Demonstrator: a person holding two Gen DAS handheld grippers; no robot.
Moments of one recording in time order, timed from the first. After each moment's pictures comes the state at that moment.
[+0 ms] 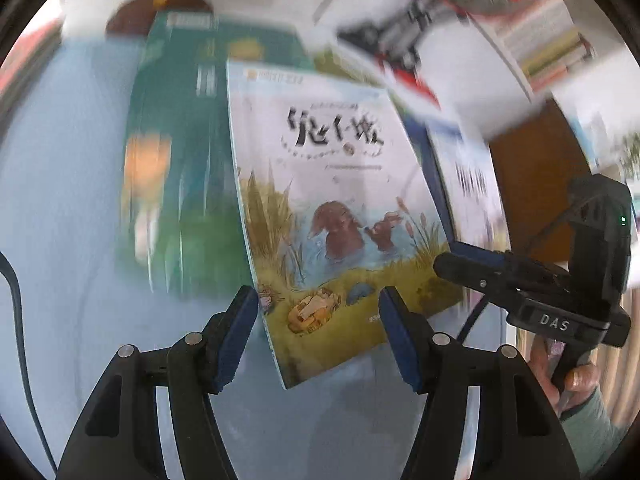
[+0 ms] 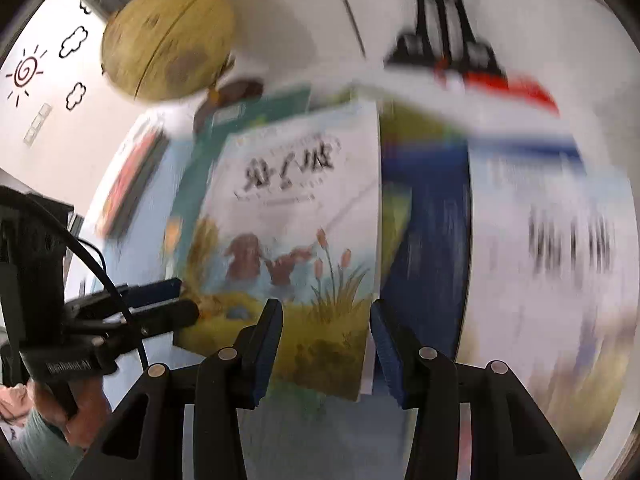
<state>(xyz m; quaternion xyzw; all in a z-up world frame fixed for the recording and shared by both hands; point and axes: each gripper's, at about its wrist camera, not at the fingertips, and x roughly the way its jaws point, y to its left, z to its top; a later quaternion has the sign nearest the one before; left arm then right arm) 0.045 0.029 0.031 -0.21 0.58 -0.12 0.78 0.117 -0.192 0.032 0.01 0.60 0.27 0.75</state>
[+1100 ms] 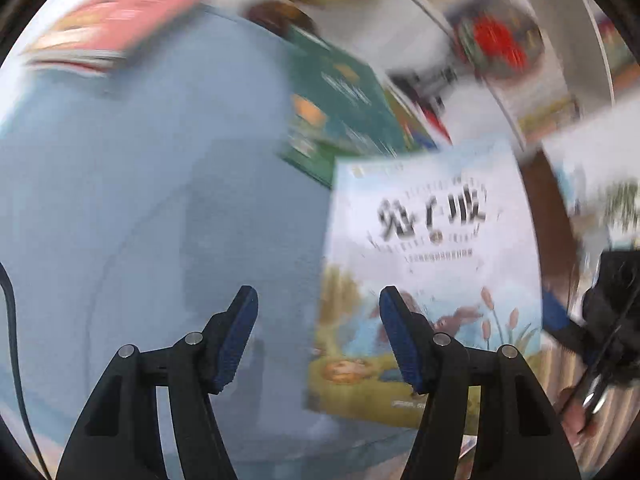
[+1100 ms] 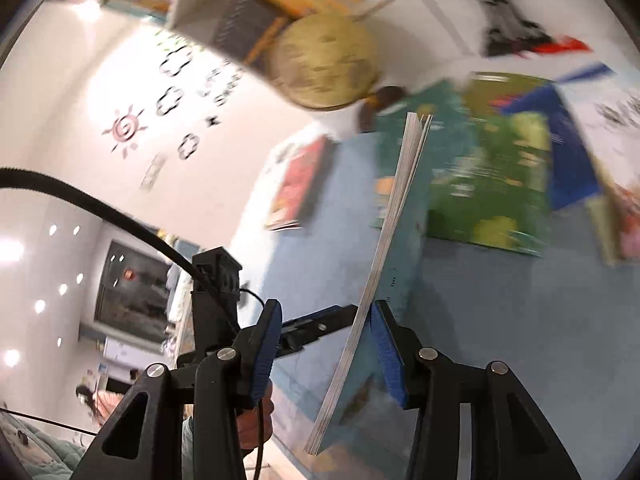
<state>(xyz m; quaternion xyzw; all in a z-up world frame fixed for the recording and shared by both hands) -0.083 0.142 0.064 -0.32 0.51 -0.05 0.80 -0.004 -0.136 0.123 0.21 0.52 0.43 0.71</state>
